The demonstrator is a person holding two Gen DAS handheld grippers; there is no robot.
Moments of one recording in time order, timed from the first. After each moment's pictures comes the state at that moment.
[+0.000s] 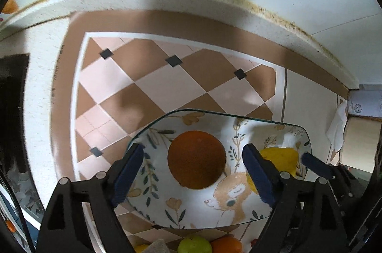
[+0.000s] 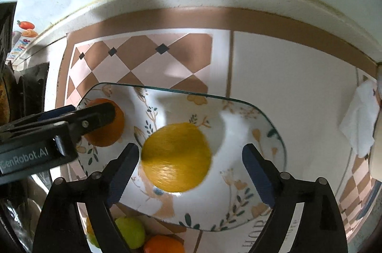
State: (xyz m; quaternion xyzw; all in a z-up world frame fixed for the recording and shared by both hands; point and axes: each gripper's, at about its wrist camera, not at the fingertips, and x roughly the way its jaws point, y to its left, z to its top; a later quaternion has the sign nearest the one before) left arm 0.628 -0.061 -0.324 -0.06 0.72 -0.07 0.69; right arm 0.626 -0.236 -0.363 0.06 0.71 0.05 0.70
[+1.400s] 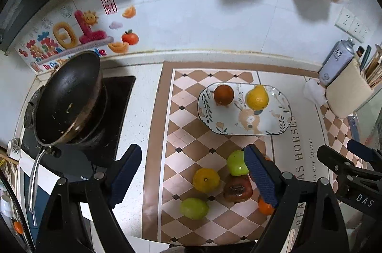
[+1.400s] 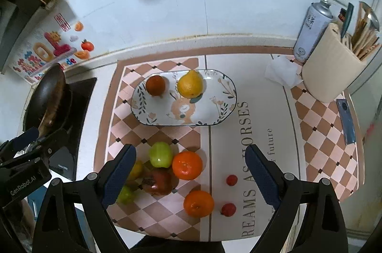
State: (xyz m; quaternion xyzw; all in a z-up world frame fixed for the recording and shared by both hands) left arm 0.366 -0.003 -0.133 0.04 0.50 -0.04 0.86; right arm 0.367 -0.216 -0.157 0.09 0.53 -0.02 0.84
